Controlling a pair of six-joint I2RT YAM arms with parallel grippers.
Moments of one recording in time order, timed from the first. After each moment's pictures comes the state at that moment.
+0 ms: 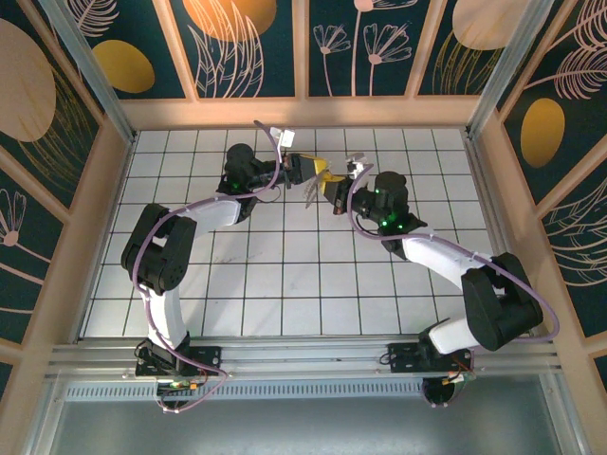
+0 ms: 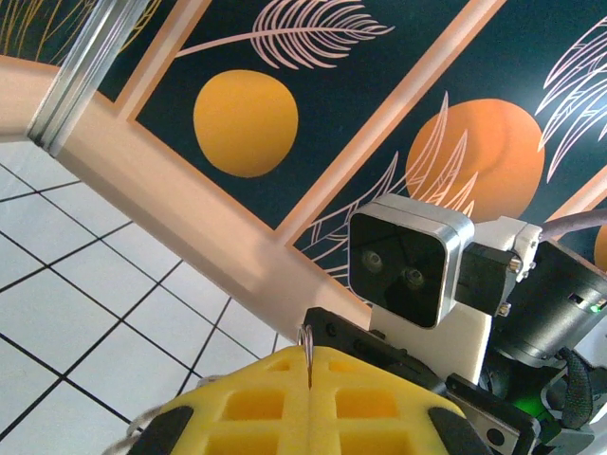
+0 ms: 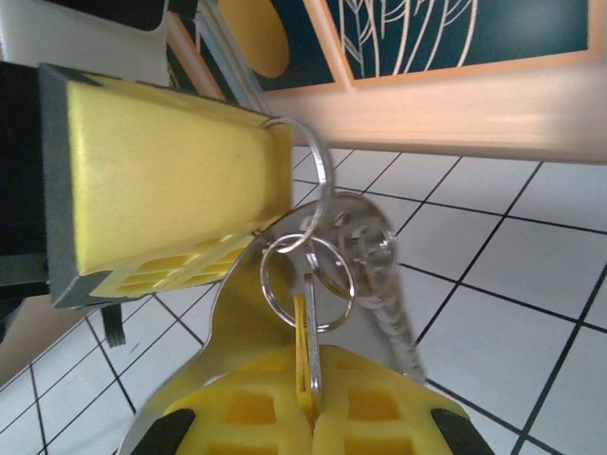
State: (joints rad) left arm -0.47 1.92 1.20 0.93 0.96 -0.87; right arm 0.49 1.43 0.78 0.49 -0.42 0.33
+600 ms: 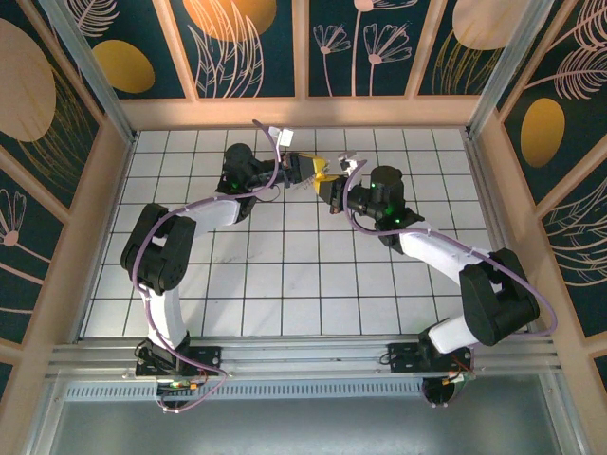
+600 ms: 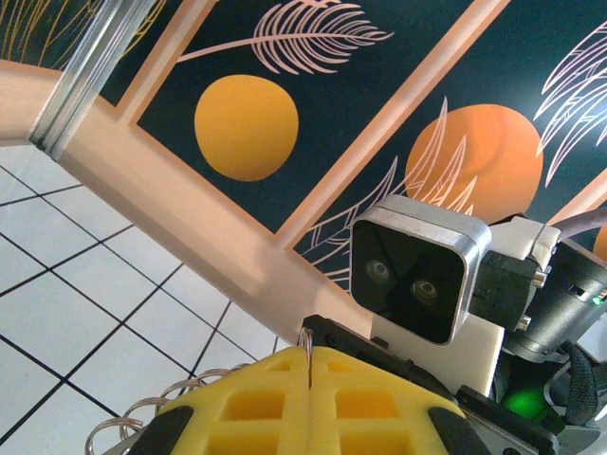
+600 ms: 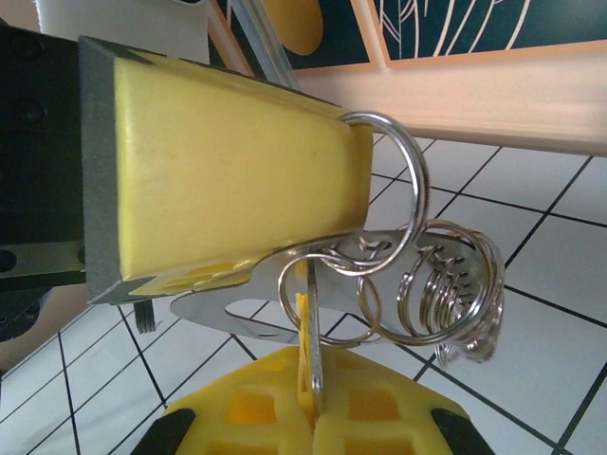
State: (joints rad) left arm -0.47 1.92 1.20 0.94 0.96 -0.88; right arm 0.50 1.46 0.83 0.44 -0.50 0.30
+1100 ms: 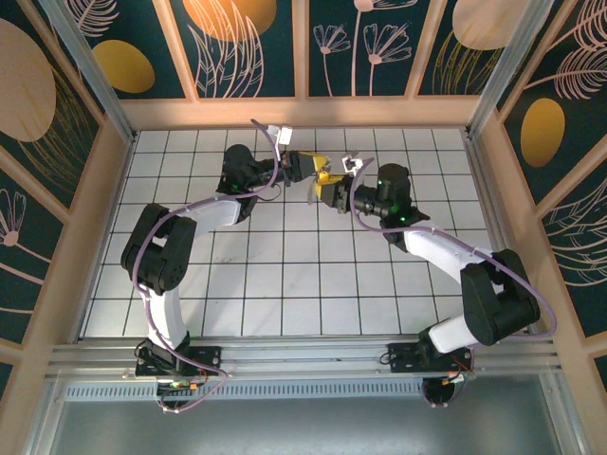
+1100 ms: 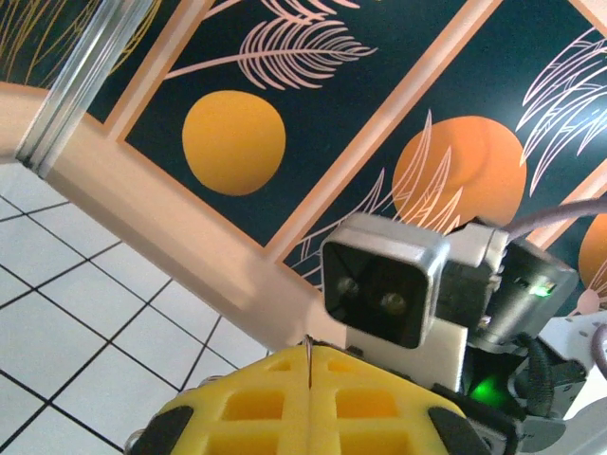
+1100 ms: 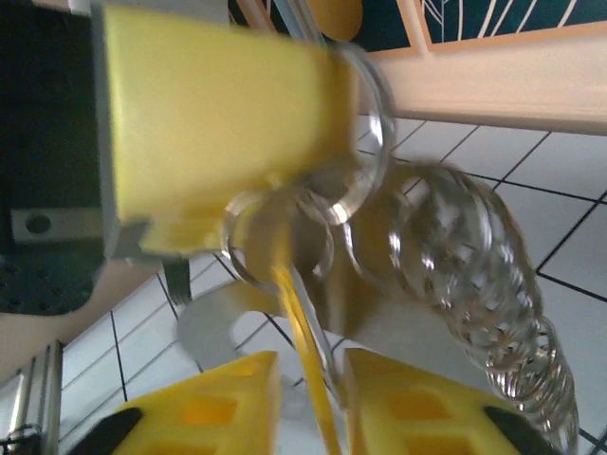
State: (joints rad) left arm -0.47 1.92 1.20 1.00 0.94 -0.92; right arm 0.43 1.45 0.81 0.44 -0.65 0.34
